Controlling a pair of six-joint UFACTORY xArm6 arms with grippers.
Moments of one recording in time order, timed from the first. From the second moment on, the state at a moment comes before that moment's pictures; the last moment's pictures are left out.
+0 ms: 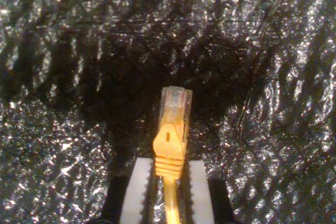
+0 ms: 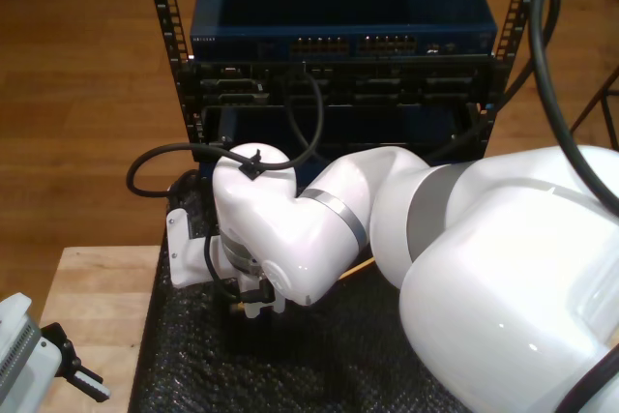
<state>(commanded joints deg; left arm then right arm) 40.3 -24.4 -31.0 -21.0 97.0 -225.5 45.6 14.5 -60.1 -6.8 38.9 -50.7</state>
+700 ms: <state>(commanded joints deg) 40.3 -24.4 -31.0 -21.0 97.0 -225.6 45.5 13.1 -59.8 -6.2 39.2 -51.3</state>
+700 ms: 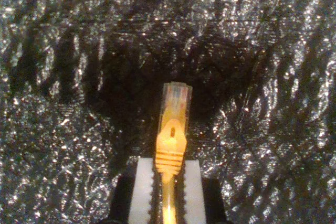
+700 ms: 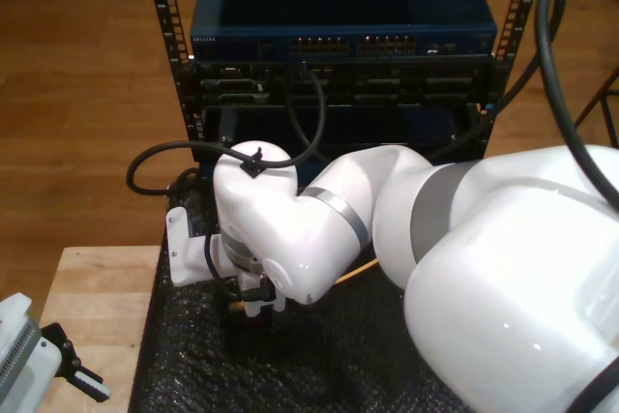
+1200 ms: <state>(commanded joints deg) 40.3 -24.4 -31.7 -22.4 97.3 -225.6 42.5 8.1 -59.8 -4.2 42.2 -54.2</state>
